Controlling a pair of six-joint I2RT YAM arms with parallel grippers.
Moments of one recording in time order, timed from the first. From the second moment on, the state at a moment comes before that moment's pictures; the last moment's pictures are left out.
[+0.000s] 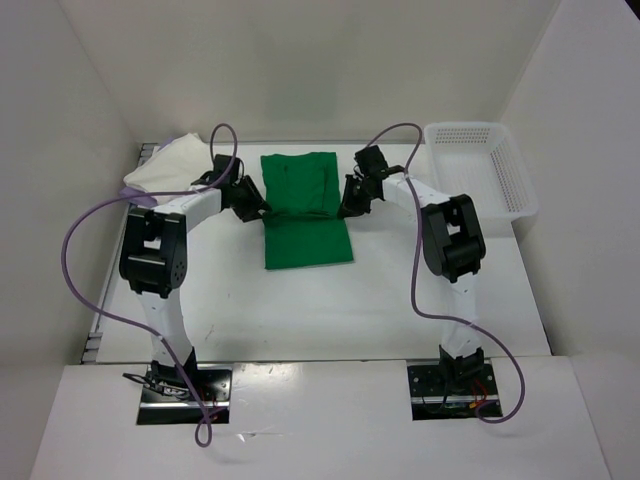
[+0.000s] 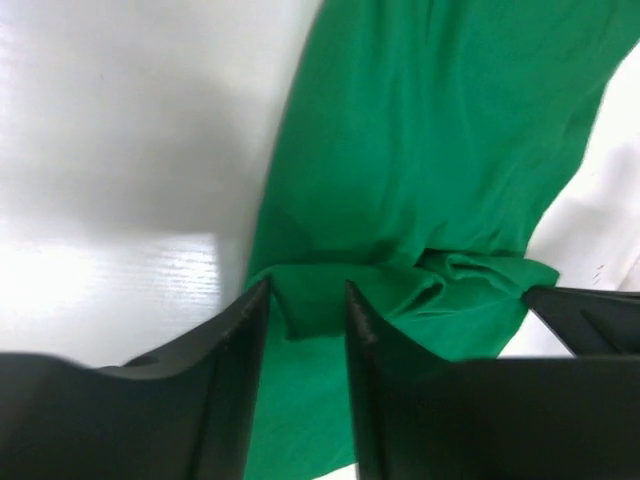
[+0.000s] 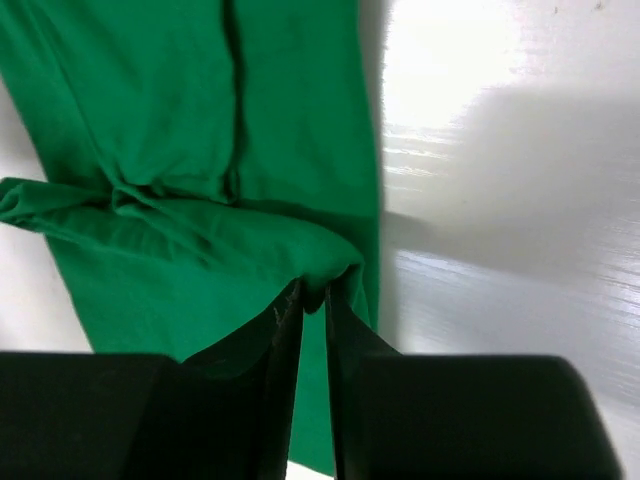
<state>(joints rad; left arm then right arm) -0.14 1.99 1.38 -0.32 0.23 -0.76 0.35 2.16 1.65 -0.46 -0.27 0.54</state>
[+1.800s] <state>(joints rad) -0.27 1.57 0.72 -0.09 0.22 -0.88 0.36 1.74 0.98 -0.26 -0.31 0.65</state>
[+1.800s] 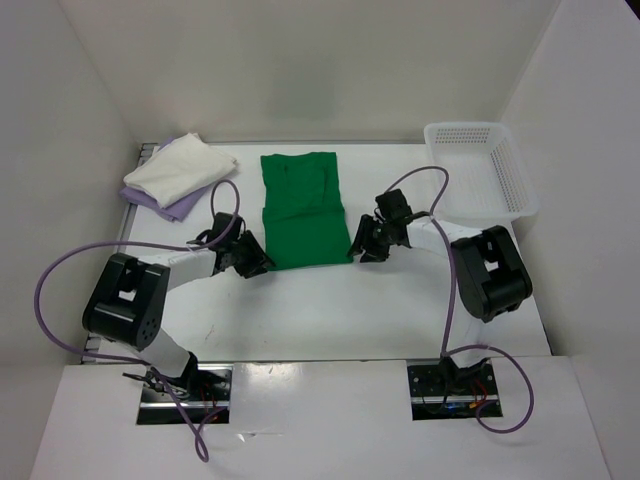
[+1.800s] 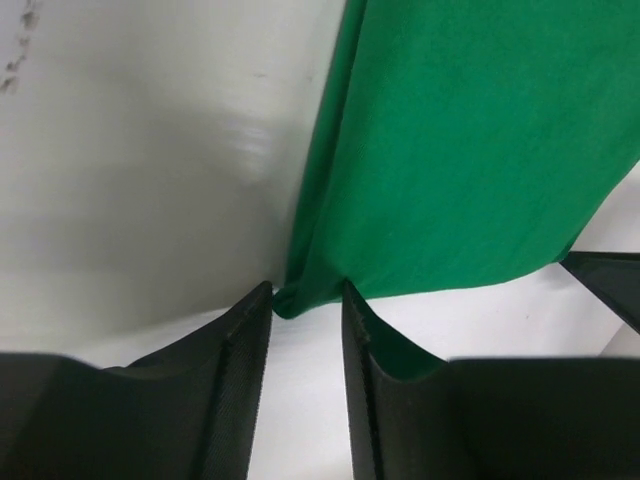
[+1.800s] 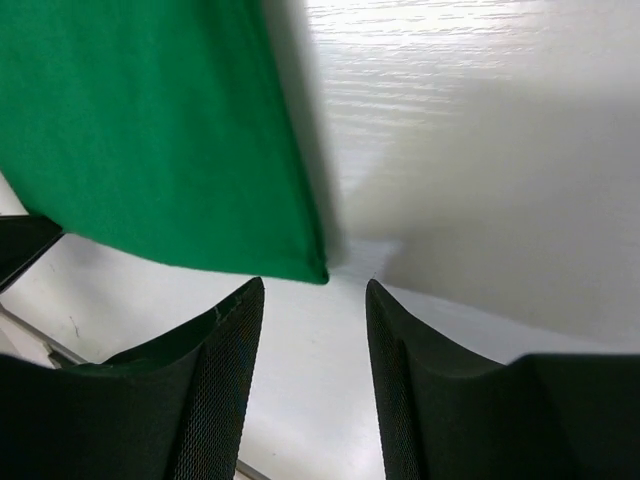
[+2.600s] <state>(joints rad) -0.27 1.44 0.67 -0.22 0.28 -0.81 0.39 1.62 0.79 -0.21 -0.39 0.72</state>
